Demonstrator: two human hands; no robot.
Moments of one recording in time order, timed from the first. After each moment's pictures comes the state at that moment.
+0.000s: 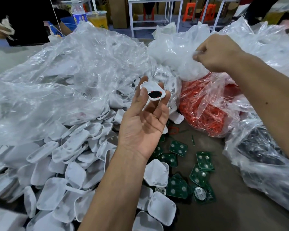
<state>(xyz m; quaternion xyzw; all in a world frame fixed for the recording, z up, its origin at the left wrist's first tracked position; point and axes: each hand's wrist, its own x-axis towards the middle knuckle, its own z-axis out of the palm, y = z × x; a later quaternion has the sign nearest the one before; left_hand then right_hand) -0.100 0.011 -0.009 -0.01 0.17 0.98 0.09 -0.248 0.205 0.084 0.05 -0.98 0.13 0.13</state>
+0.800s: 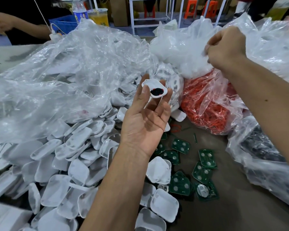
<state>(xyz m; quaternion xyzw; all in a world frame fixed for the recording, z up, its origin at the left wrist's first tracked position) -0.101 0.010 -0.011 -0.02 0.16 0.98 0.08 -0.254 0.204 0.069 -0.09 -0.90 0.36 0.23</state>
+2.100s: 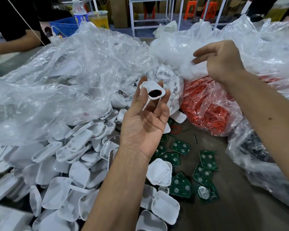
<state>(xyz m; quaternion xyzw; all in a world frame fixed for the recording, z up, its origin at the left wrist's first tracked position) -0.099 0.011 -0.008 -0.03 0.15 0.99 0.07 -0.236 0.204 0.046 -0.01 -0.87 0.45 0.19</state>
